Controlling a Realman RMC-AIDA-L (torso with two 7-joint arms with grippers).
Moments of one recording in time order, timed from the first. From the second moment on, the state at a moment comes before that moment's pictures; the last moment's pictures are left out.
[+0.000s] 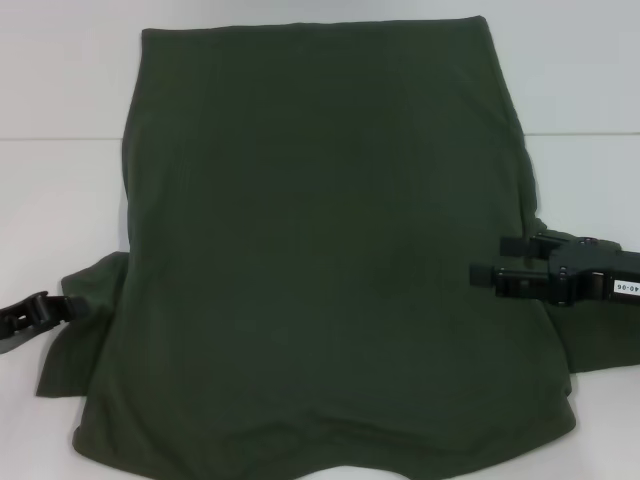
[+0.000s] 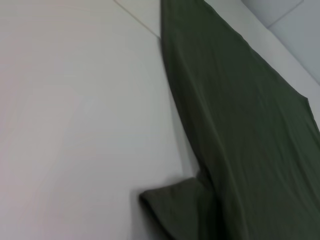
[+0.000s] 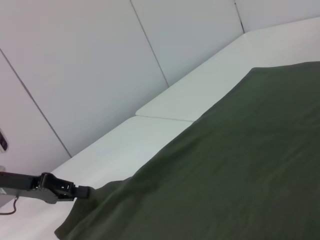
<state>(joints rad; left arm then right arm) -0.41 -2.11 0.36 0.79 2.28 1.29 -2.21 0.50 2.08 -0.66 -0.77 -2.01 -1.50 1.68</state>
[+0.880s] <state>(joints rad) -0.53 -2.06 0.42 0.95 2.64 1.28 -2.39 0.51 2.08 -0.66 -0.77 -2.01 -1.50 1.69</state>
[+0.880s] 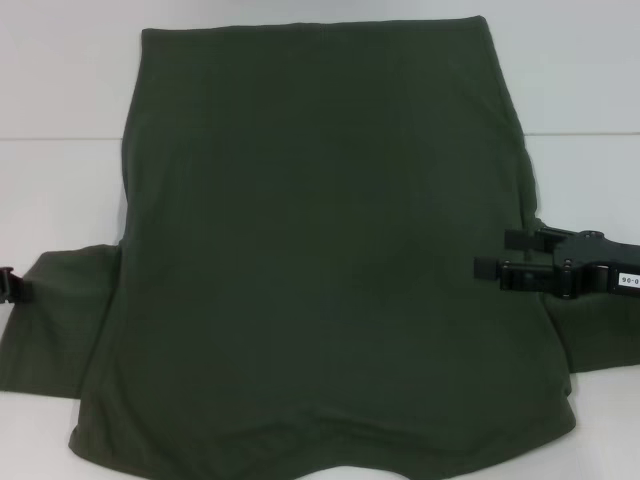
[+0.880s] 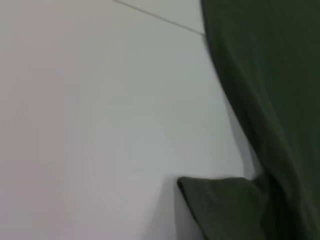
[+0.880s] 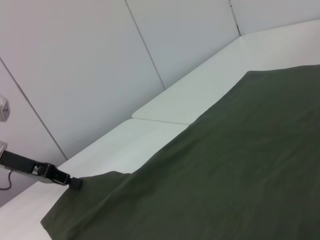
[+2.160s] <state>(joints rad) -0.58 -2.03 0.41 1.01 2.83 1.25 -2.51 0.51 2.07 -0.64 -0.77 -2.02 -1.48 1.70</state>
